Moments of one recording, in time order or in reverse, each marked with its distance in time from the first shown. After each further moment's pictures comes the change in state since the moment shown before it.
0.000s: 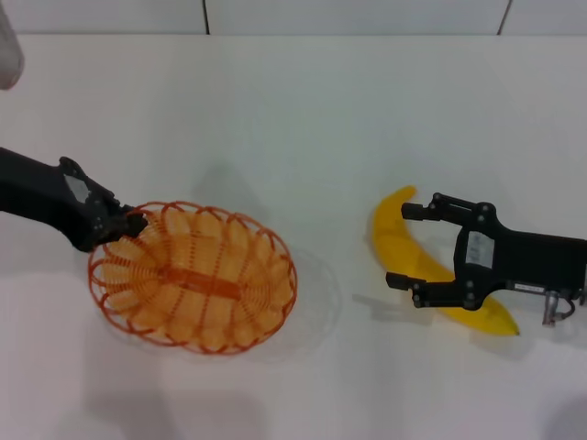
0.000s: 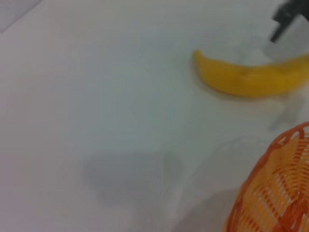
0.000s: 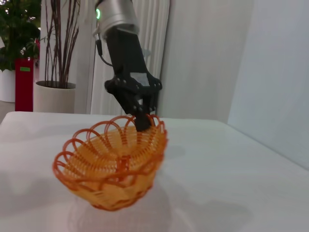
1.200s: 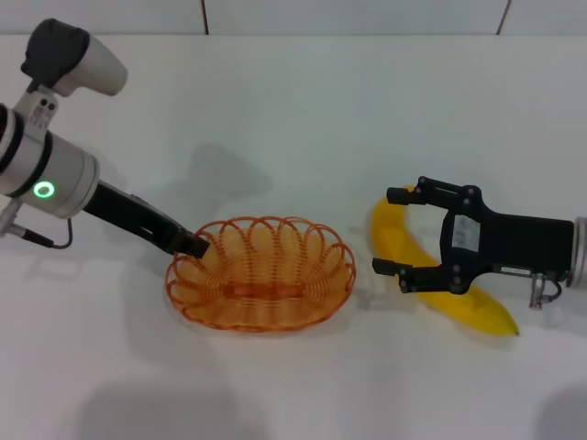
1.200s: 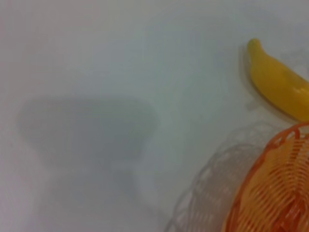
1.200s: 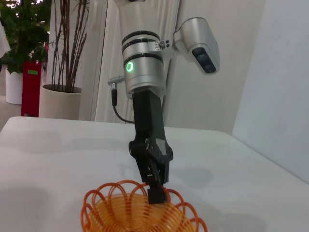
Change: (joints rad) left arm -0.255 0.002 -0.017 -0.584 0.061 -0.253 -0.202; right arm 0.044 0.004 0.000 0.001 0.003 0.000 0.000
